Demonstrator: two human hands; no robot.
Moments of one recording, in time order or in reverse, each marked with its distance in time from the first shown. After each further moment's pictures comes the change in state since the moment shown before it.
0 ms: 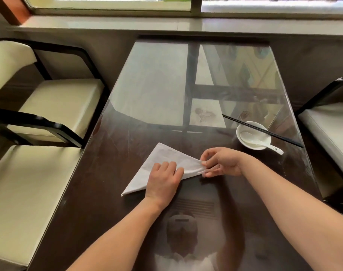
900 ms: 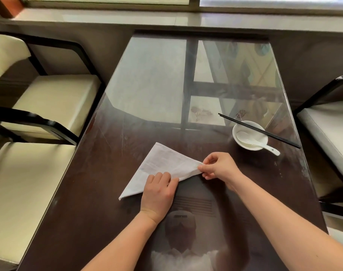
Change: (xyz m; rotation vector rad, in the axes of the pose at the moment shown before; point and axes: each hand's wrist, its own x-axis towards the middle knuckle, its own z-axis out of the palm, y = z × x) left_hand -0.027 0.019 0.024 -0.055 0.060 -0.073; right_hand 0.001 0.037 0.008 -0.094 0.422 -0.286
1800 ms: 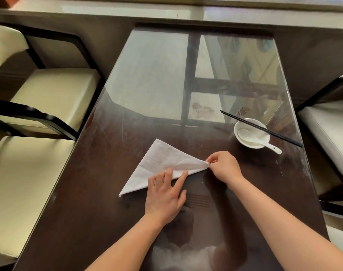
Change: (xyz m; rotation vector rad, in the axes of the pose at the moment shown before) left_hand -0.015 0.021 0.011 0.006 -0.225 -0.109; right_hand 0.000 0.004 0.001 -0.522 0.189 -0.023
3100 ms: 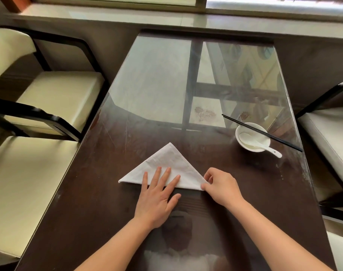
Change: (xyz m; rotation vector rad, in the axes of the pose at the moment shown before) left_hand -0.014 -0.031 -0.019 -0.088 -0.269 -0.033; right_hand -0.040 0.014 0.021 -0.252 -0.009 -0.148
